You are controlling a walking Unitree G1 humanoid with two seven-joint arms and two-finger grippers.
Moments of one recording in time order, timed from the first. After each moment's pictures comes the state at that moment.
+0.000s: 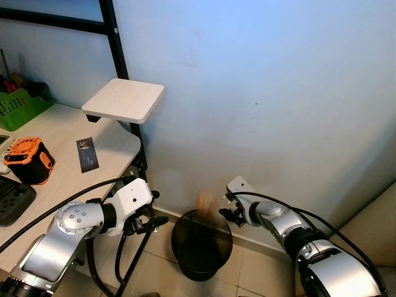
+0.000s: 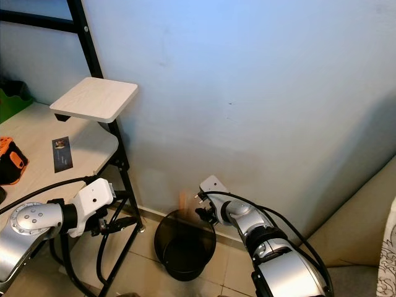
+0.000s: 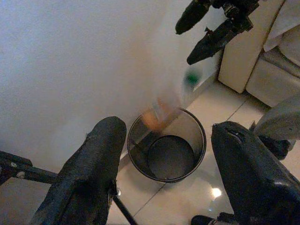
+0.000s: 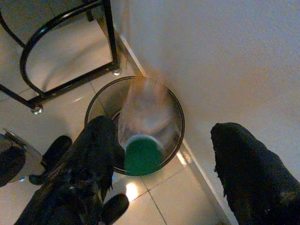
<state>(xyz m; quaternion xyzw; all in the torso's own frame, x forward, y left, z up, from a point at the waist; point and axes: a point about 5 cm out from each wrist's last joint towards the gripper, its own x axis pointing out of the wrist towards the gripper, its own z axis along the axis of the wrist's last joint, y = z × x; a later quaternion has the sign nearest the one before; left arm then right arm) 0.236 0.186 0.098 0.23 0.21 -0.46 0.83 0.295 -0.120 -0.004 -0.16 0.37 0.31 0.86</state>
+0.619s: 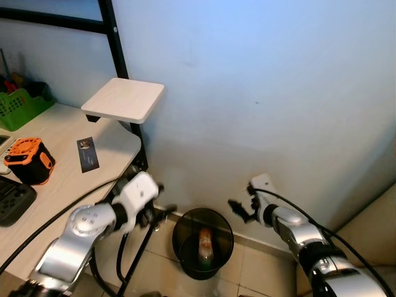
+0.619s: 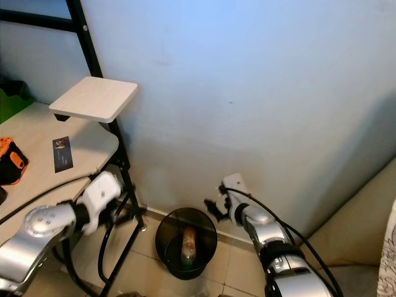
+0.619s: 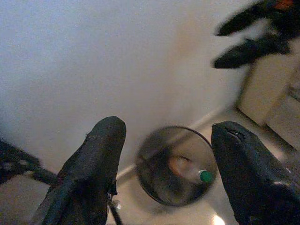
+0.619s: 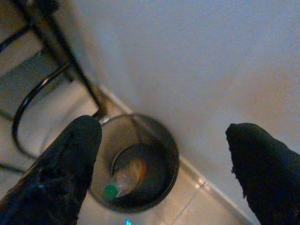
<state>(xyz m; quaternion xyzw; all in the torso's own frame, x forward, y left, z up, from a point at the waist) 0.246 0.170 0.095 0.18 0.18 -0.38 0.89 0.289 -0.155 -0.002 -0.04 0.30 0.21 0.93</state>
